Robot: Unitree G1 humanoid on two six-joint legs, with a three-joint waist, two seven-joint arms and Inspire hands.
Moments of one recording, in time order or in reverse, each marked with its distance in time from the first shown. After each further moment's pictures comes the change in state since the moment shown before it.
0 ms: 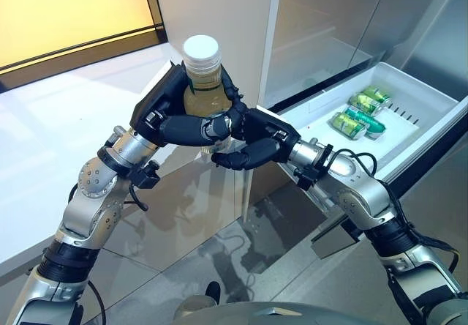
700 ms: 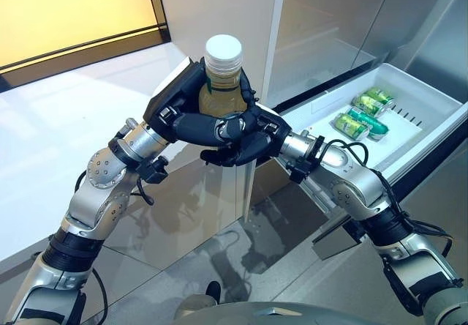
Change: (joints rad) left arm -0.057 0.008 -0.038 0.000 0.001 0.040 -0.011; right arm -0.083 0.003 0.051 0.000 0.039 0.026 -0.035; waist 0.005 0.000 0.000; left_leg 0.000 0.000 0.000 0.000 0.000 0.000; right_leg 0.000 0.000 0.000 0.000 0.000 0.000
